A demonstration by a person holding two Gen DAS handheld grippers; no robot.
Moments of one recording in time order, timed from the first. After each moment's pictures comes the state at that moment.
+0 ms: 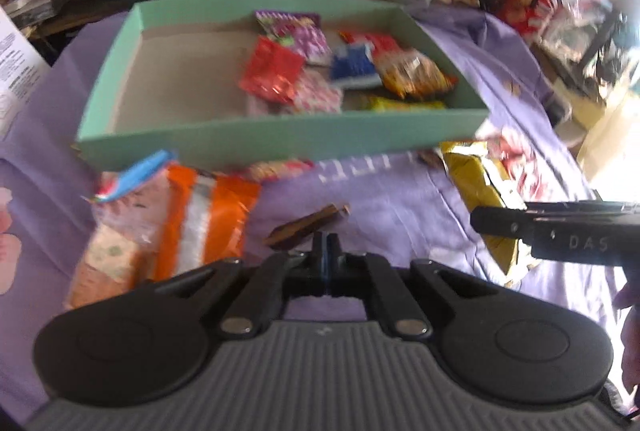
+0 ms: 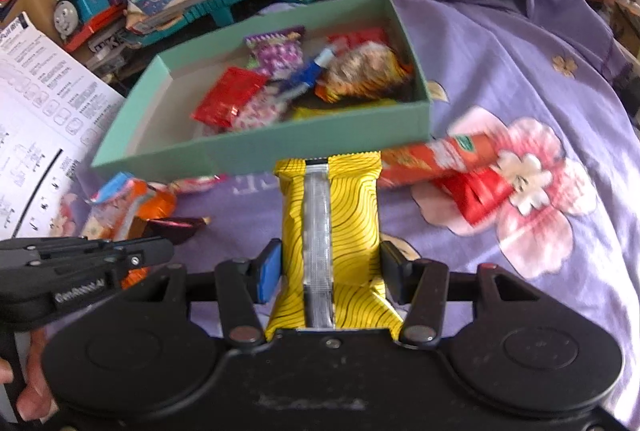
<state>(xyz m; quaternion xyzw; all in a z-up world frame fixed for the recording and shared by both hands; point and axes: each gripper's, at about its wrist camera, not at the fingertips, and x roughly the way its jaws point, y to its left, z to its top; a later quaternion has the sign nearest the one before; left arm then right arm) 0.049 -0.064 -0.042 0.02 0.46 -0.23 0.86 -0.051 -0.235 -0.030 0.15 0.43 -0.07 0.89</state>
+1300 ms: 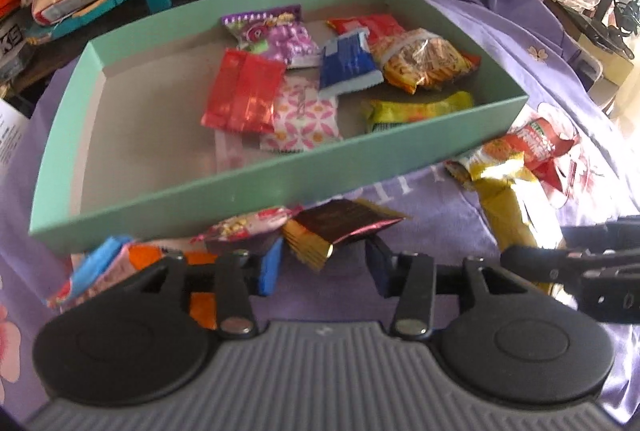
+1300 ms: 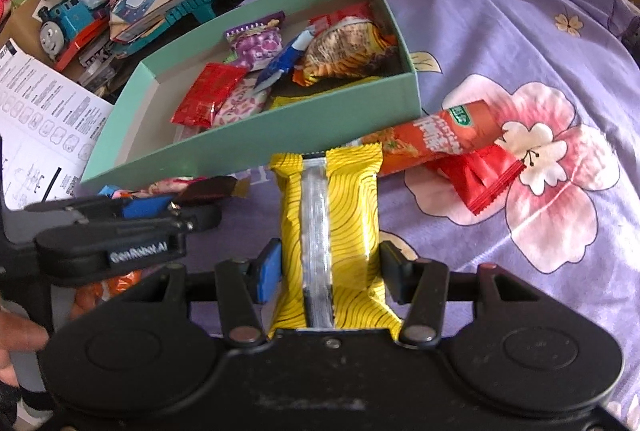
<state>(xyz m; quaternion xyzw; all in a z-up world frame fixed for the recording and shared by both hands) 0.096 -0.129 -0.070 0.12 0.45 -0.22 0.85 -0.048 -0.262 -0.059 0.21 0.45 -0.07 0.87</state>
